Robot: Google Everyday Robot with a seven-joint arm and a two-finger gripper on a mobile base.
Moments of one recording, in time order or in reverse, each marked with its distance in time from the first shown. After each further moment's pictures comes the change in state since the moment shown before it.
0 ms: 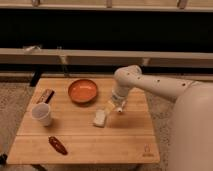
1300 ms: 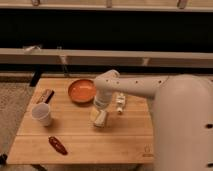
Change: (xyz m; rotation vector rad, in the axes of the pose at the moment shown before) arm 0.044 -0.074 0.048 0.007 -0.070 -0.078
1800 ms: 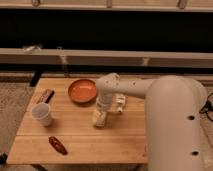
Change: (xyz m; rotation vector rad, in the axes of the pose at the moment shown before) arm -0.015 0.018 0.030 0.036 -0.049 0.074
